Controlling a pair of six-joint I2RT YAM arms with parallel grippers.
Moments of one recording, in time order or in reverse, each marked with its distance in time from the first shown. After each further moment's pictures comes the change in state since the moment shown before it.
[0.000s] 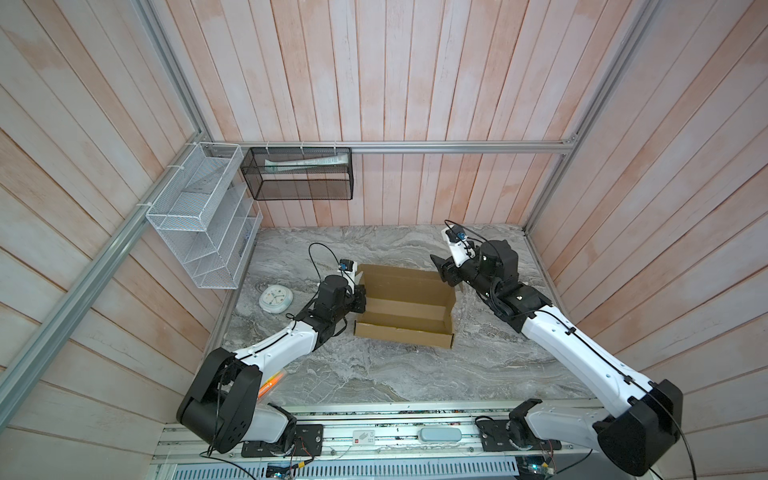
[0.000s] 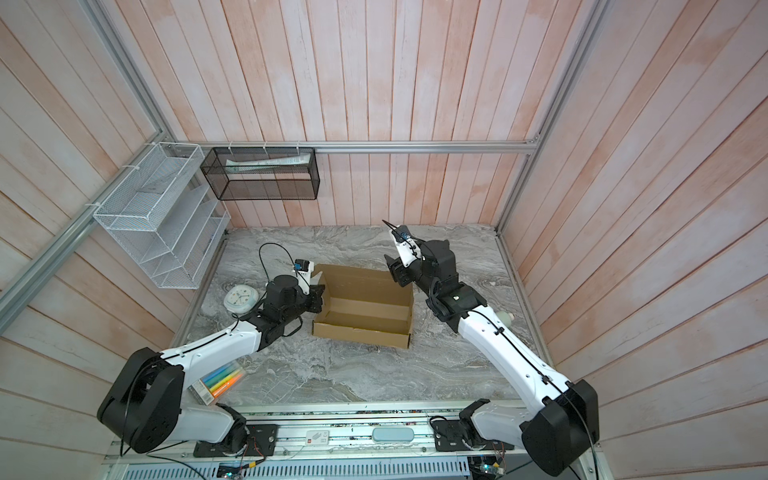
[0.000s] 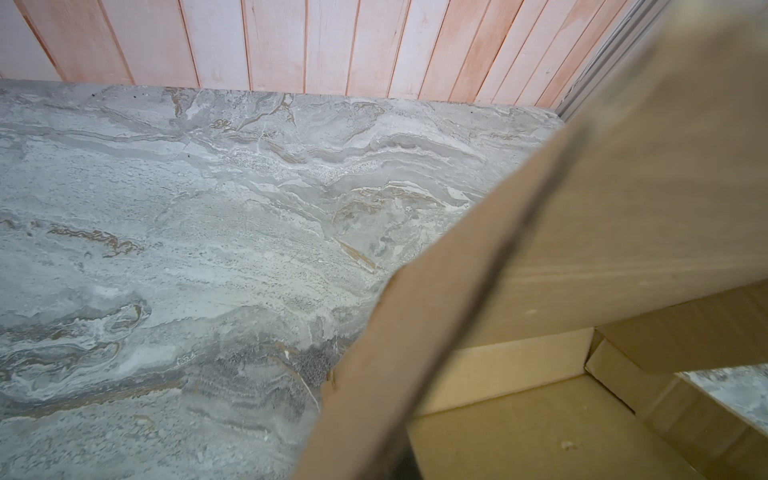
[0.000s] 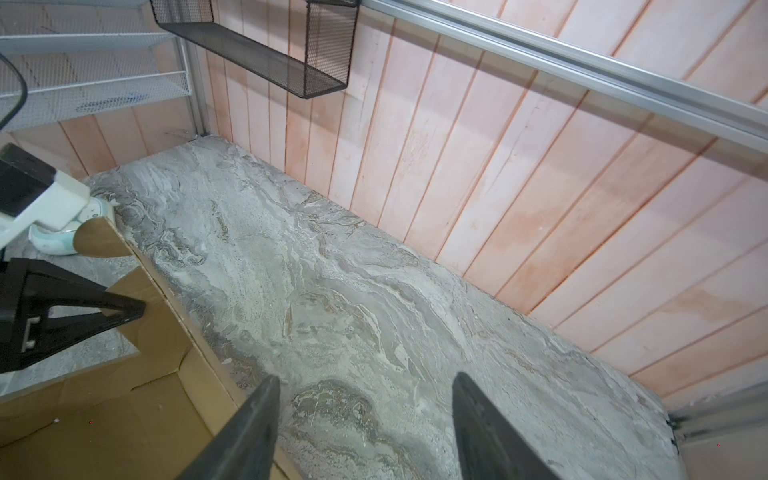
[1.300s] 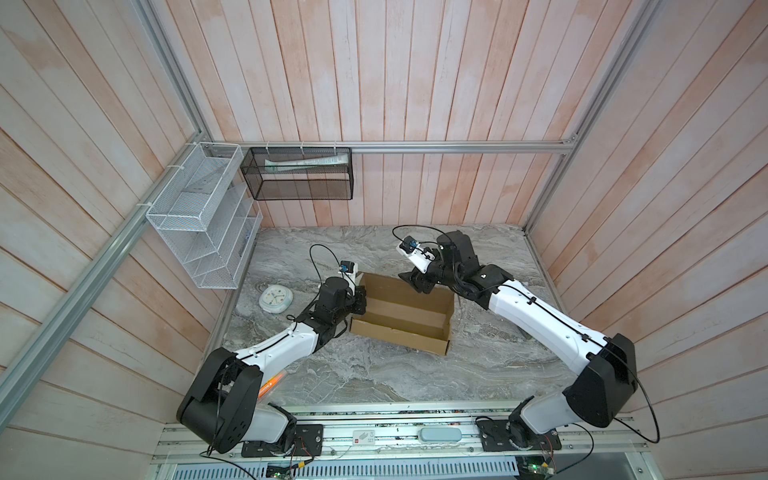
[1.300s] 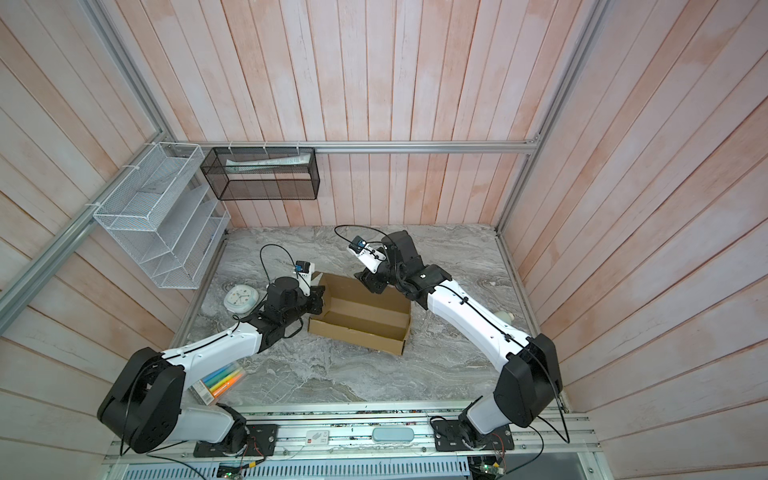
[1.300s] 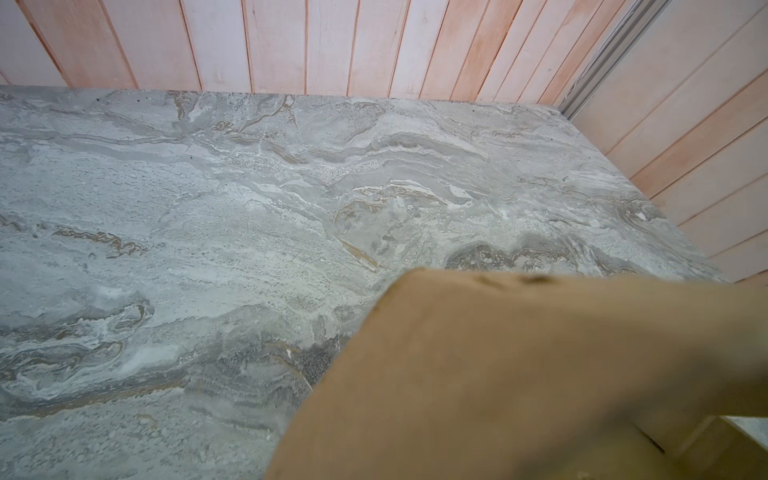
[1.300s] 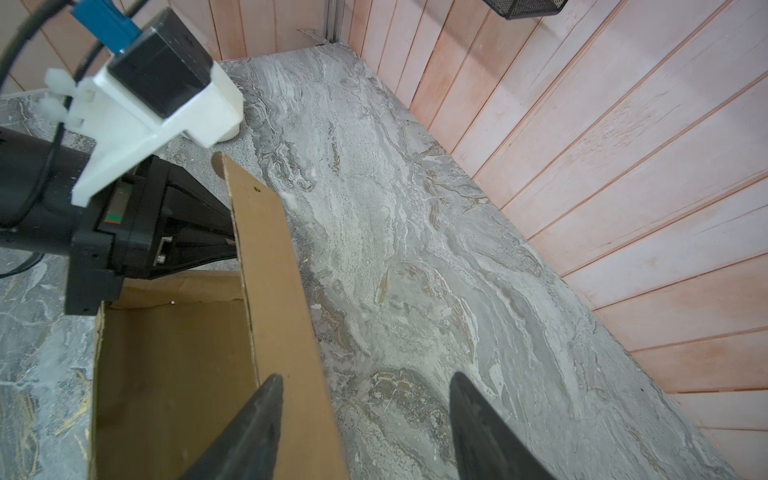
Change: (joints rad) left arm -0.010 0.000 -0.018 0.023 -0.016 0.009; right arm 0.118 0.232 0.215 -0.232 -0.155 -0.140
